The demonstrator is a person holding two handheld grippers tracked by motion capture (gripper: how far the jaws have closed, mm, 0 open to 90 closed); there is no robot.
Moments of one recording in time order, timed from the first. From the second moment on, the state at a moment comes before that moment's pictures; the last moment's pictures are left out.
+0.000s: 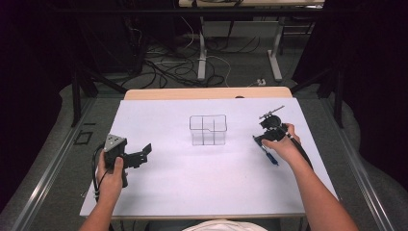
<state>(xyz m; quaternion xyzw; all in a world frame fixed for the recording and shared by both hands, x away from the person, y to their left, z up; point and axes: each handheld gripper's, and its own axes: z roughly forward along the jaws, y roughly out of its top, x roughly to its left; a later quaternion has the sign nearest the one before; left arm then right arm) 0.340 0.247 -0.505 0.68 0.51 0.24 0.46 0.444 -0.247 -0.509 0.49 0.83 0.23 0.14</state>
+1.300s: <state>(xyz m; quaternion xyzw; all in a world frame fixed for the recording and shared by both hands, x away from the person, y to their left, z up) 0.339 0.248 -0.505 0.68 0.51 0.24 0.46 0.449 -0.250 -0.532 0.54 0.81 0.20 0.07</state>
